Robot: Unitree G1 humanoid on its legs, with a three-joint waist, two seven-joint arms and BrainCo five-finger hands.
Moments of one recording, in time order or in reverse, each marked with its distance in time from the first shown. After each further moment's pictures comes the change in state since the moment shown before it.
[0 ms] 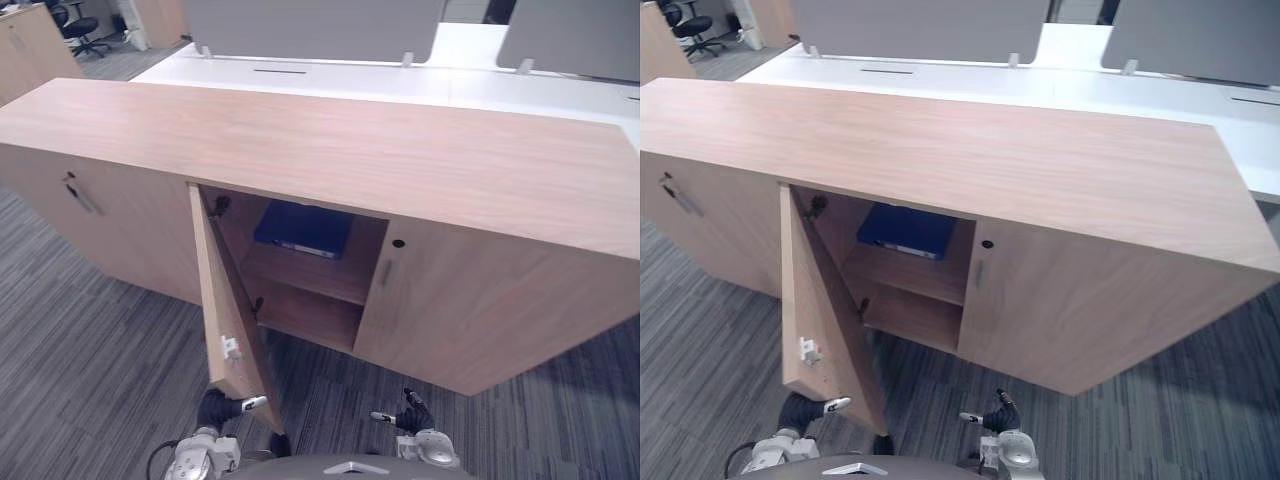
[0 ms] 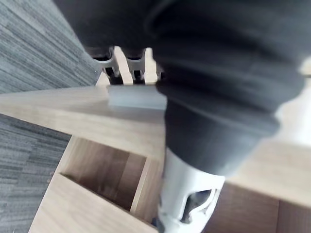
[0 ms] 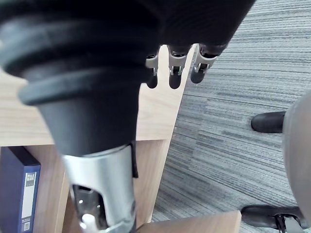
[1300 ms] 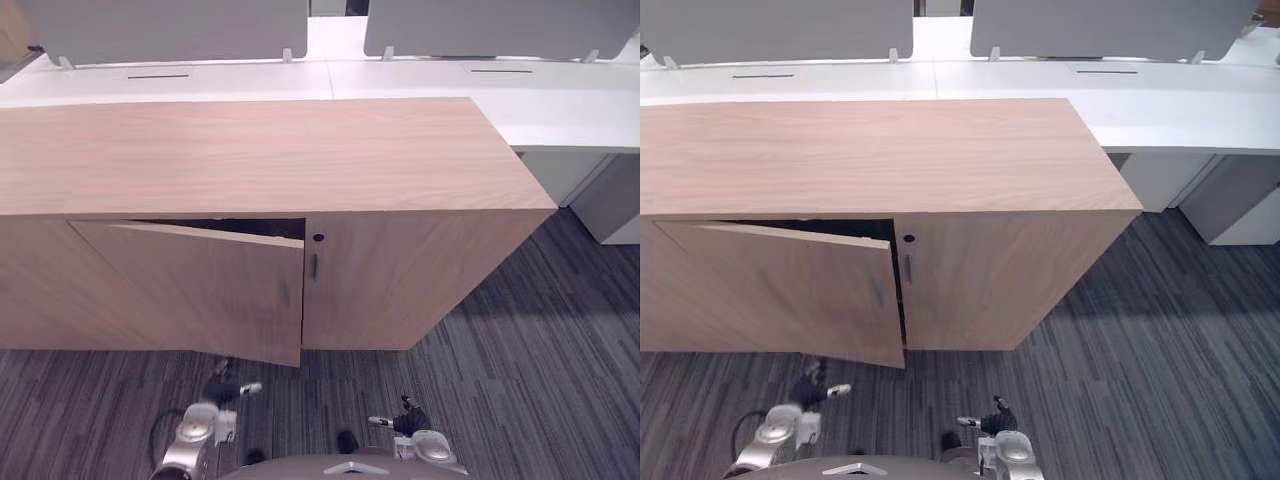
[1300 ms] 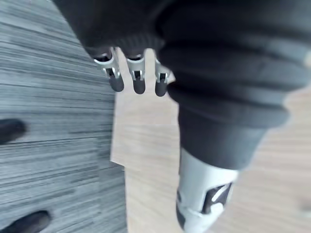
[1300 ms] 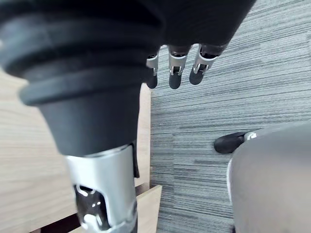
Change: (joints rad) left arm -0.315 0.069 0.041 0.550 0.123 0.069 0.077; right arm -0.060 -0.008 -0.024 0.135 0.040 0.028 -0.002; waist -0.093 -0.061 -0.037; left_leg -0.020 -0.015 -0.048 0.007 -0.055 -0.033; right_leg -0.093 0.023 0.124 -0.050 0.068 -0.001
